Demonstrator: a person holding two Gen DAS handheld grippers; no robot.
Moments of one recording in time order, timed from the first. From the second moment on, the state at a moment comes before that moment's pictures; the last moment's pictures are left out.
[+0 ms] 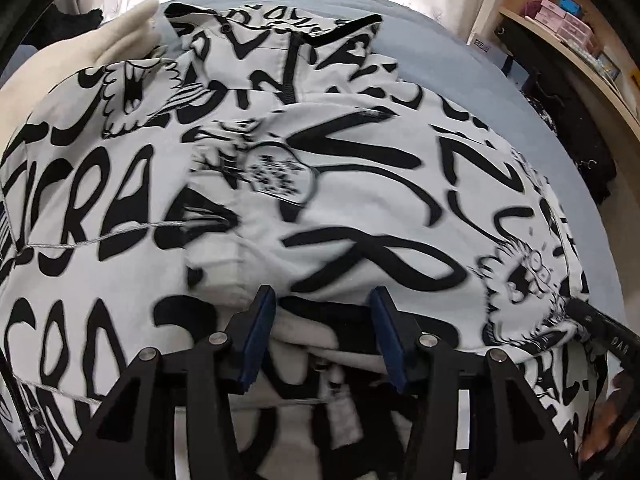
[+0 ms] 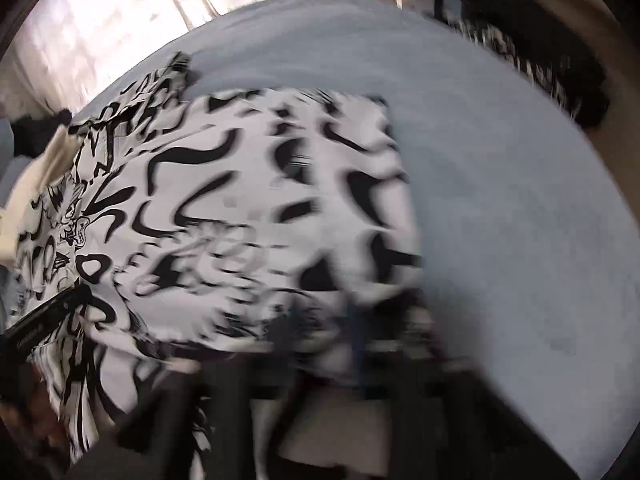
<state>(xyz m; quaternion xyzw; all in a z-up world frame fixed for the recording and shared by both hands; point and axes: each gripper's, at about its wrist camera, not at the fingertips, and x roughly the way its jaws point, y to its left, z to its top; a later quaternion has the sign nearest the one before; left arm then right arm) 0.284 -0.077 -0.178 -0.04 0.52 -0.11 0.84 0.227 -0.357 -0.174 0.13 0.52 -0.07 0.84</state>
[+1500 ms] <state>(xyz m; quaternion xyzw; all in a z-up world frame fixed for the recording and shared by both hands) 0.113 -0.035 -0.063 -0.03 0.48 -0.08 0.87 0.088 -0.273 -0.122 0.19 0.51 -0.04 0.84</state>
